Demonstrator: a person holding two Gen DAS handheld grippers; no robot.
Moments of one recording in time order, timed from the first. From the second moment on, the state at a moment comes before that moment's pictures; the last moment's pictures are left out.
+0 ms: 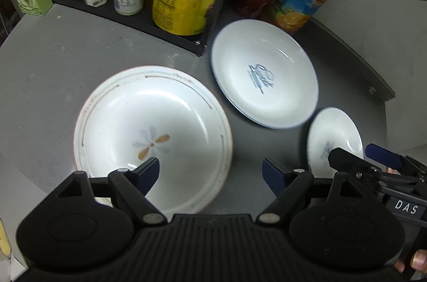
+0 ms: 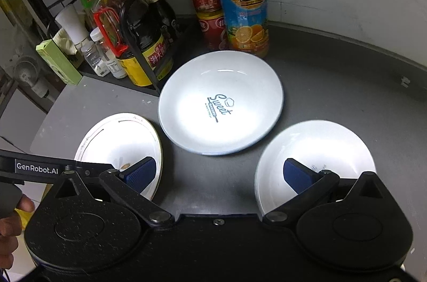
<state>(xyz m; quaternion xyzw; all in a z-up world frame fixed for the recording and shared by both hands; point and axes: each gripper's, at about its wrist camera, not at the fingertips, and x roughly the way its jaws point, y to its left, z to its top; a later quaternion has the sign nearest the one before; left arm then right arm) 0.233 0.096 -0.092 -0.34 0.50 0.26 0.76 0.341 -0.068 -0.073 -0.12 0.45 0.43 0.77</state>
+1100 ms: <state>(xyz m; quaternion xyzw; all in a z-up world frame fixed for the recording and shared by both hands) 0.306 0.166 -0.165 -0.35 0.46 0.22 0.78 0.437 -0.028 -0.137 -0.05 0.48 0.28 0.83</state>
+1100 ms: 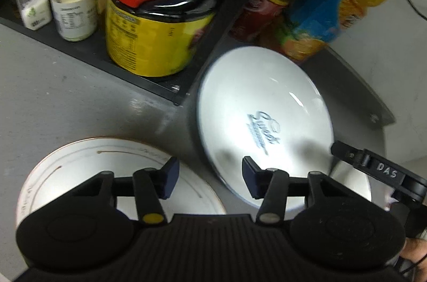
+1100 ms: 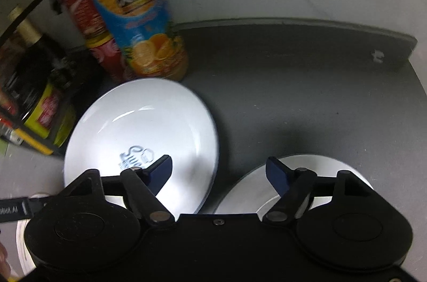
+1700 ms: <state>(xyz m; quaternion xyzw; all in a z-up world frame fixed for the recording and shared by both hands) 0.291 0.166 -0.174 -0.40 0.41 0.25 0.78 0.455 -0.017 -0.153 -0.04 0.51 0.25 0.82</state>
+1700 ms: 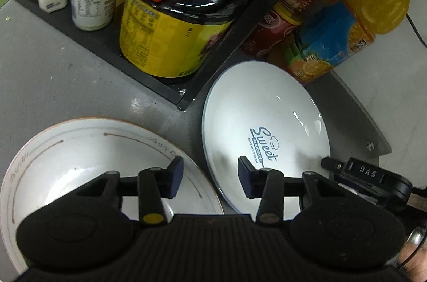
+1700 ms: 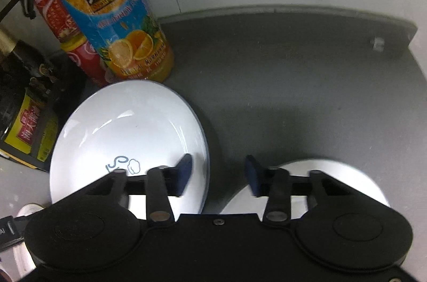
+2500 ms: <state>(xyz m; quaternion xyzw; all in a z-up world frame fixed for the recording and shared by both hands) 0.306 0.198 -0.201 -0.46 0.39 0.24 0.76 0.459 -0.010 -0.173 0.00 0.53 0.25 0.81</state>
